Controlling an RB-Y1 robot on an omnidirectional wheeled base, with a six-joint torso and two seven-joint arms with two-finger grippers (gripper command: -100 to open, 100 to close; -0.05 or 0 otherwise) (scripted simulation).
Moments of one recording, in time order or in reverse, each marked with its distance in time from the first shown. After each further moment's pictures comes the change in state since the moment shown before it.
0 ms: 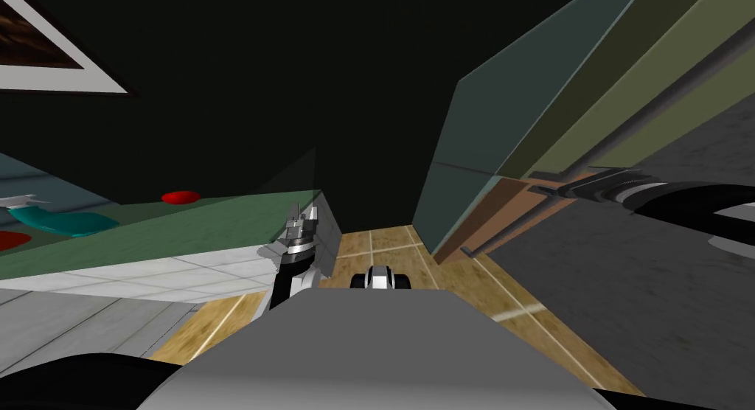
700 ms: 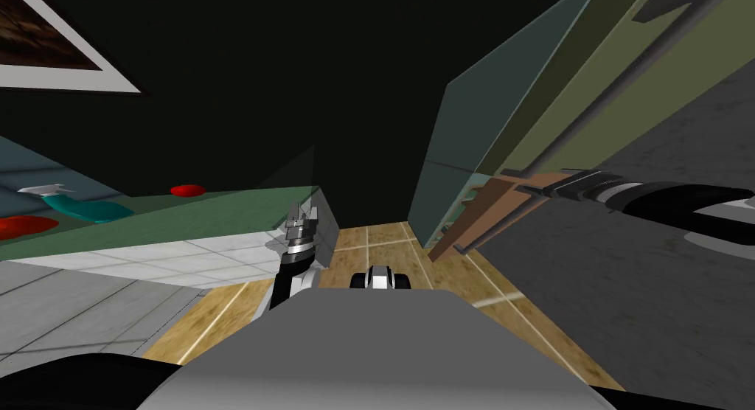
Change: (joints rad) left arm -0.001 0.000 0.000 0.000 0.000 0.000 0.000; right arm -0.018 0.017 0.005 -0.035 -0.017 -0.100 0.005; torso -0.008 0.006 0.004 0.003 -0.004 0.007
